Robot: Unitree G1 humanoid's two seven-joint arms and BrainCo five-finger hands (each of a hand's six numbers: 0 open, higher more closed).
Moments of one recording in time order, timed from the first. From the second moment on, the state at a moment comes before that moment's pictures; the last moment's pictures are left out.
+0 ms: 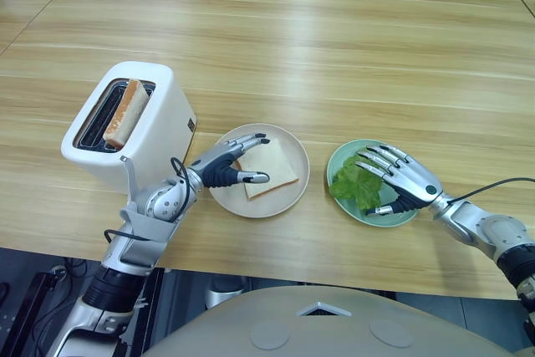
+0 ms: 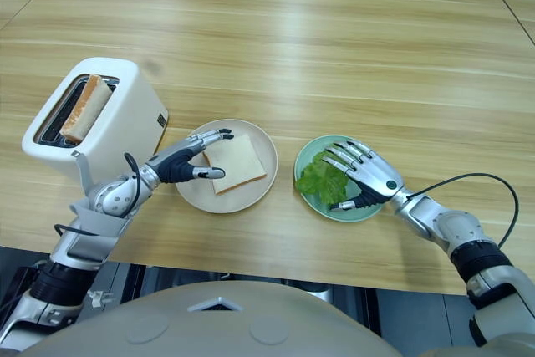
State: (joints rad) left arm 0.09 0.53 -0.23 -0.30 0.41 -0.12 -0.44; right arm -0.08 -0.89 0.47 0.51 -1.18 -0.56 -0.76
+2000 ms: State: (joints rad) left arm 0.12 0.50 -0.27 -0.36 0.38 -0.13 -0.45; right arm -0.21 -0.83 0.43 0.54 -1.10 -0.55 -0.80
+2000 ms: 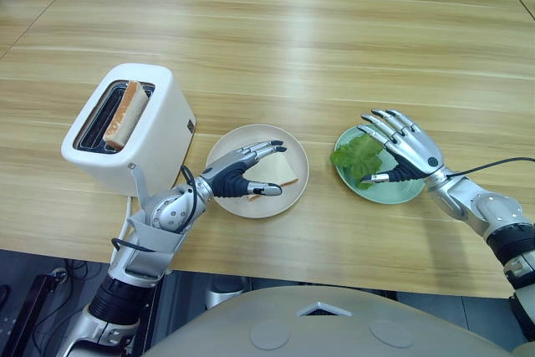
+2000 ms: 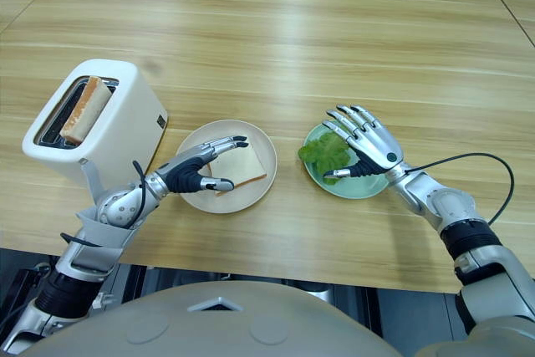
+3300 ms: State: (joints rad) left arm 0.14 0.50 -0.28 -0.32 0.39 -0.16 -0.44; right arm -0.44 -0.71 0.67 1.07 -1.13 -0.55 -0.96
